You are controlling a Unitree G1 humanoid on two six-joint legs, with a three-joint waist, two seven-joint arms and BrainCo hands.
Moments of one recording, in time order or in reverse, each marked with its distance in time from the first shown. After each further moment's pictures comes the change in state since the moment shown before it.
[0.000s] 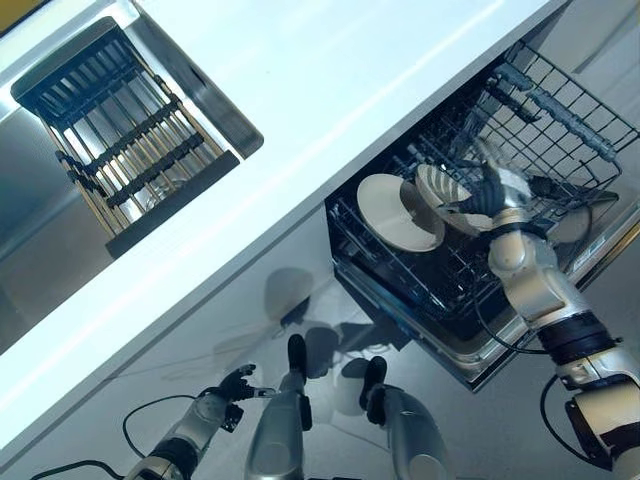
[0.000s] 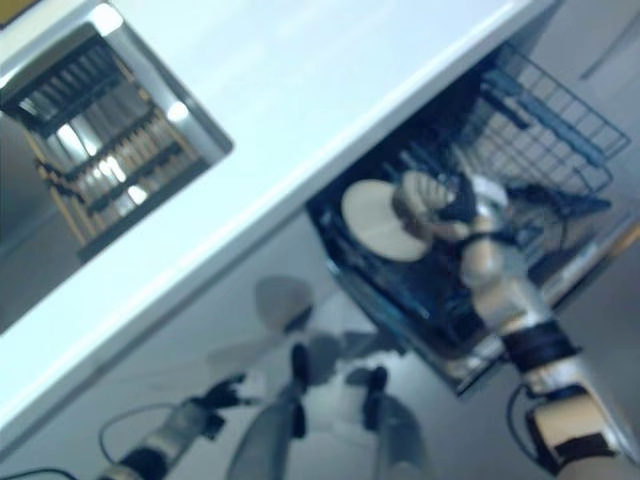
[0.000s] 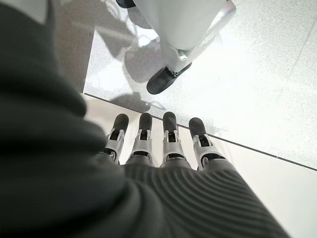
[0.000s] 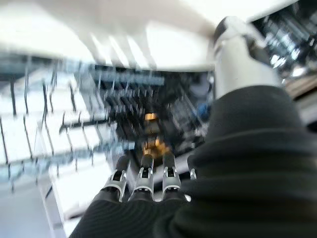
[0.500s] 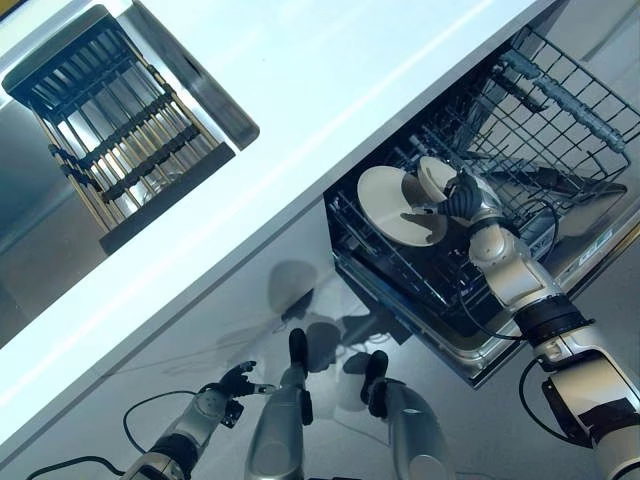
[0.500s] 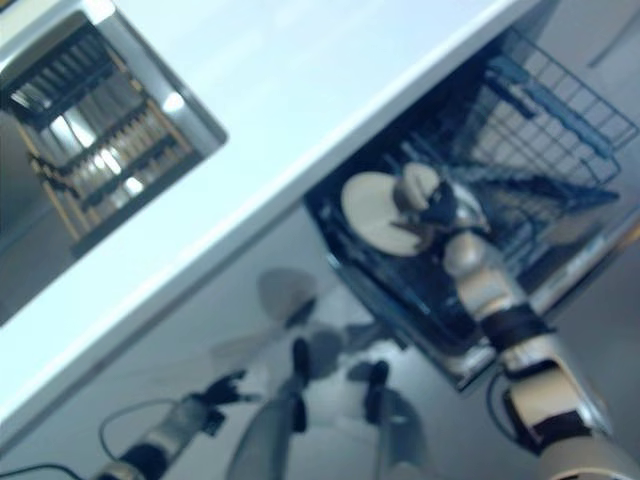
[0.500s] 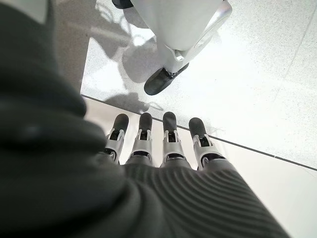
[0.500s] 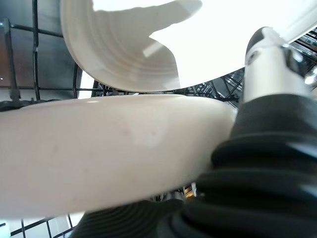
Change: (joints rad) left arm -0.019 0.004 -0.009 -0.002 -0.004 0.003 -0.007; right arm -0.138 0.118 0.110 0.248 0.180 -0.011 0.082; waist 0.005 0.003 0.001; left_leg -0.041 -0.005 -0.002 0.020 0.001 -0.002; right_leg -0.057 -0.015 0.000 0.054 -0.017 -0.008
